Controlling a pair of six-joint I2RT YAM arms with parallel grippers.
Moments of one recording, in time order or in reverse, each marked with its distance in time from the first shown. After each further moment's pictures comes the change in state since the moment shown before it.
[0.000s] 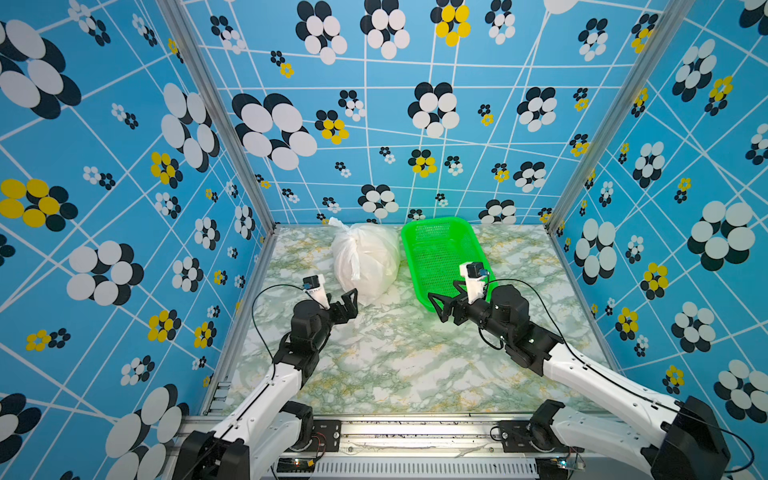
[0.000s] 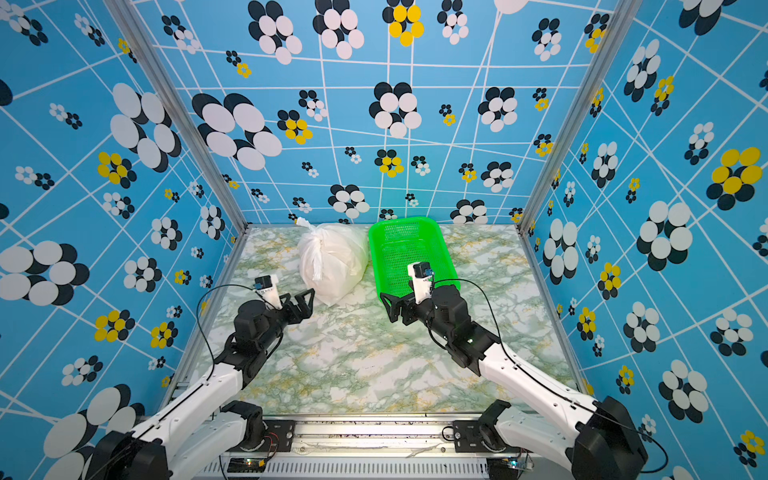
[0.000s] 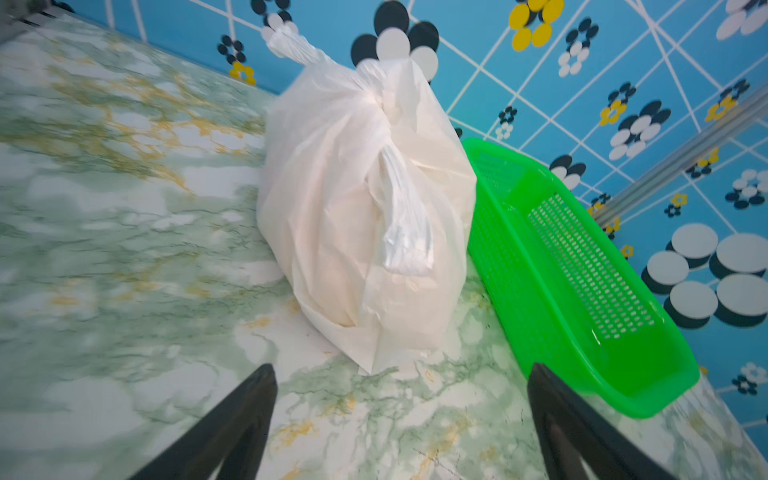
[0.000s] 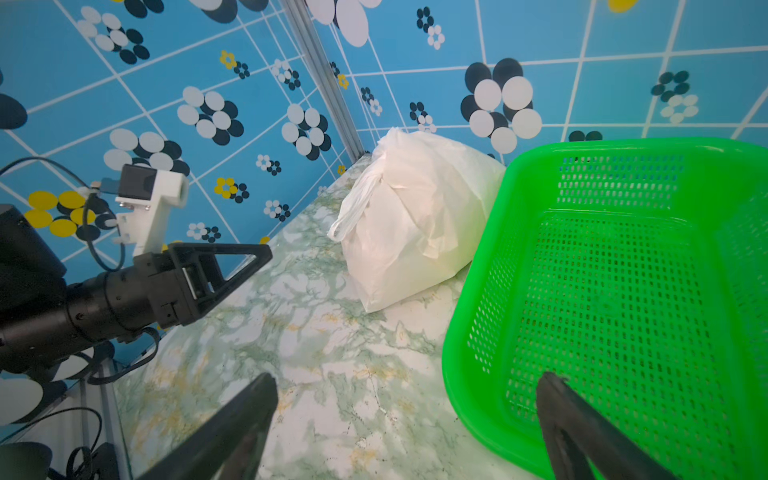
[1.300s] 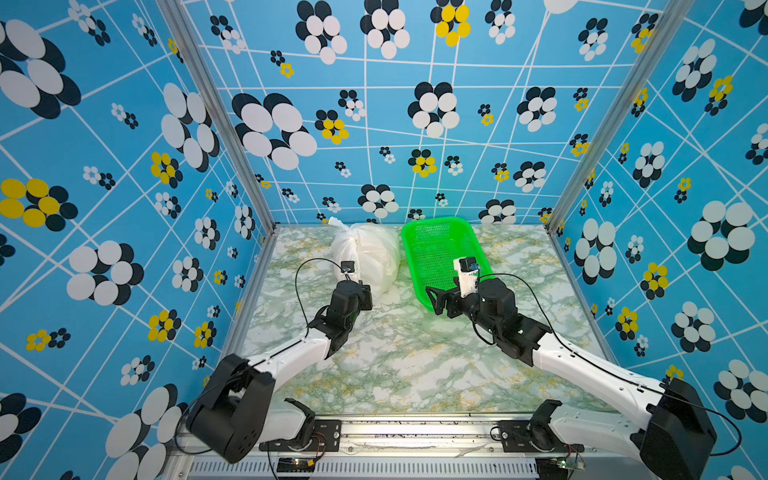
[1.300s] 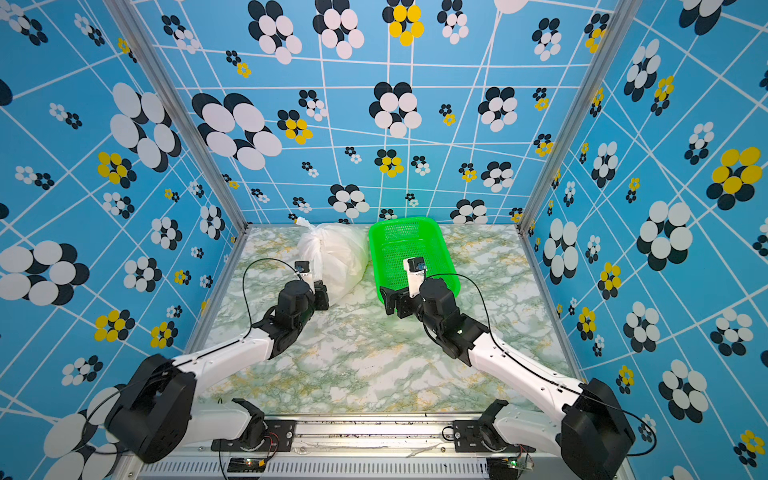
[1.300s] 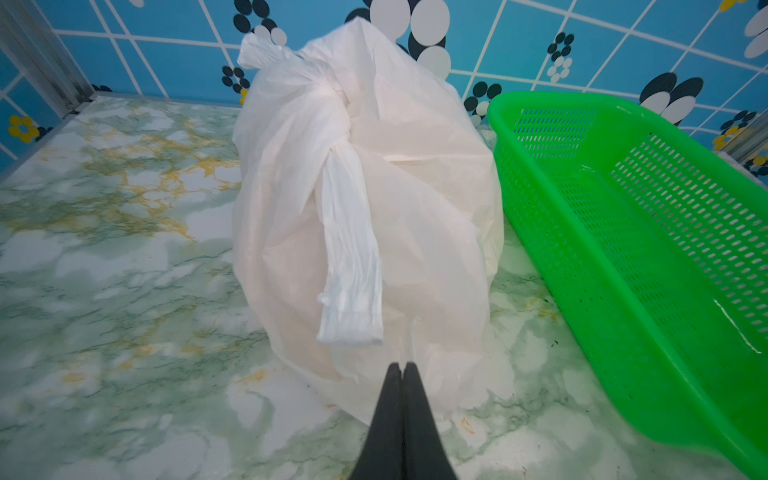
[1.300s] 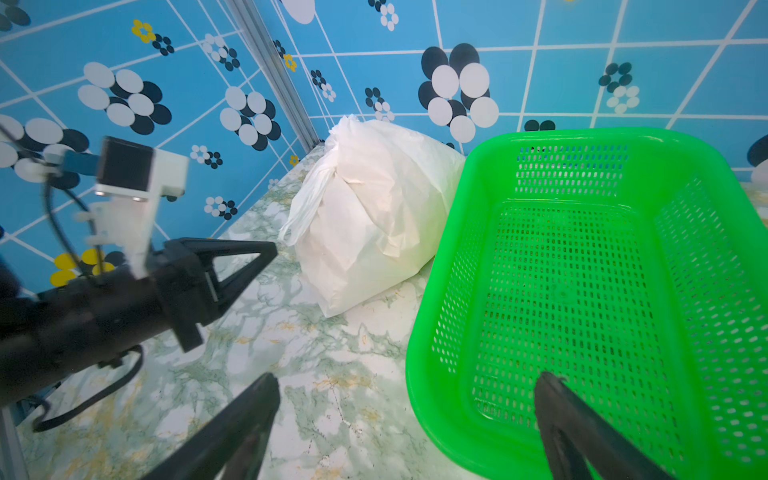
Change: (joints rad) left arm -0.189 0.229 0.195 -0.042 -0.369 0.130; right arm 0.013 0.088 0.097 -0.079 0.144 0.013
